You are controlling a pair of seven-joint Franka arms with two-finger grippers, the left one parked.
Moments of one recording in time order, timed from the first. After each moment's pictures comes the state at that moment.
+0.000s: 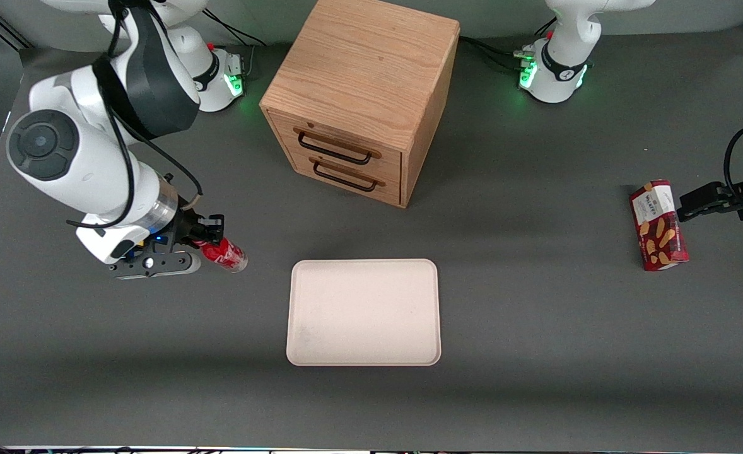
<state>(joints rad) 0.44 0.39 -0.14 -1.24 0.06 1.58 0.24</state>
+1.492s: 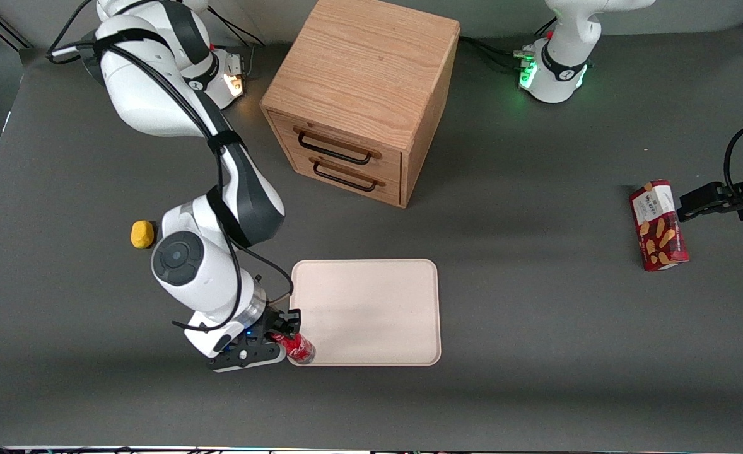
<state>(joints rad) 0.40 0.91 -0.02 -0.90 0.06 2.02 0.24</state>
